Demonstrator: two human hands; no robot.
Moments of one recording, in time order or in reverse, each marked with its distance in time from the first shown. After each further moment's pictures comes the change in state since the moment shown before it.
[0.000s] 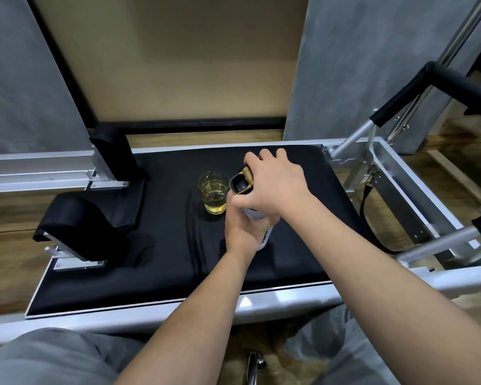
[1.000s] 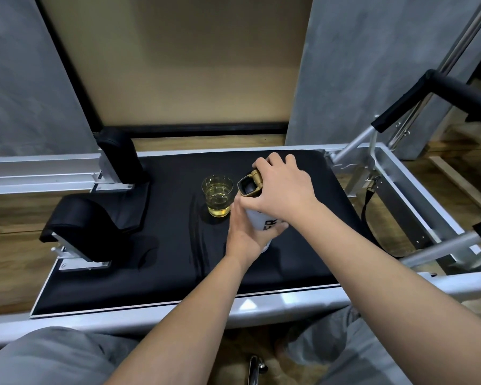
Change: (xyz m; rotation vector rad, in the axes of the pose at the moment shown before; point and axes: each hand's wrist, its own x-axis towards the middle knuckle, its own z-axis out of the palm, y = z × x) left_hand 0.002 -0.001 -0.019 0.203 -0.104 -0.111; right_hand -0.009 0.006 0.002 0.006 0.030 0.018
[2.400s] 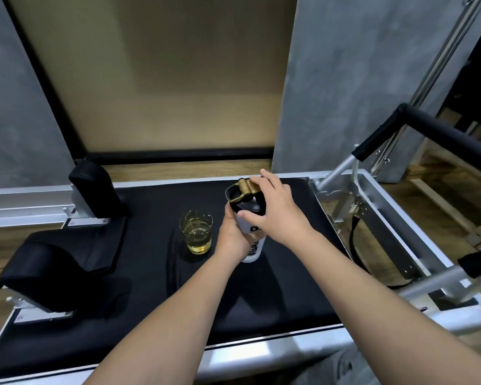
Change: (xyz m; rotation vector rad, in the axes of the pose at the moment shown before) left_hand 0.058 0.042 0.069 -0.226 0.129 -0.043; right_hand 0.037 0.063 0.019 0.461 0.067 0.011
